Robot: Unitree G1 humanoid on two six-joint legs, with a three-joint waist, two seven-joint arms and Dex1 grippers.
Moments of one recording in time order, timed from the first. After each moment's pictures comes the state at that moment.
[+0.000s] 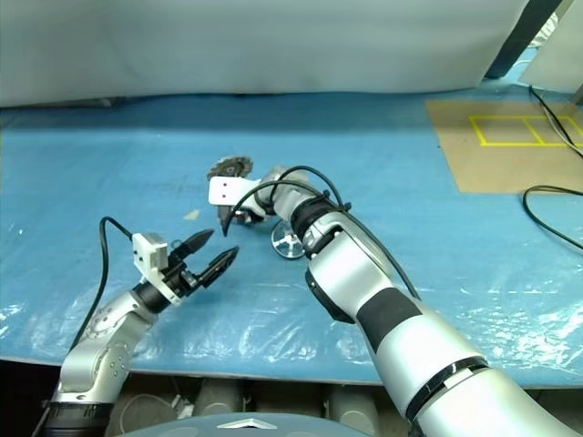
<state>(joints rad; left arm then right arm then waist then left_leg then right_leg) 0.09 0.30 0.10 -0.23 -0.53 0.20 -0.70 -1.36 0.11 0.44 1.35 -0.44 0.04 0.85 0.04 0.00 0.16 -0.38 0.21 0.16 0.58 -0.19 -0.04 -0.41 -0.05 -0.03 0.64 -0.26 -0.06</state>
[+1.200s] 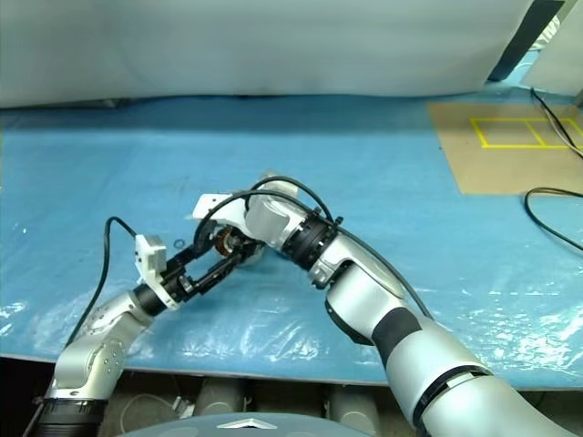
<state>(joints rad) 0.07 0.35 0.11 -0.20 -0.59 0.27 -0.81 -1.16 0.04 0.68 0.55 -0.36 0.97 1.27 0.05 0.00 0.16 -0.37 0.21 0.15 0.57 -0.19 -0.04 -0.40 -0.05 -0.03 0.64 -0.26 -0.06</state>
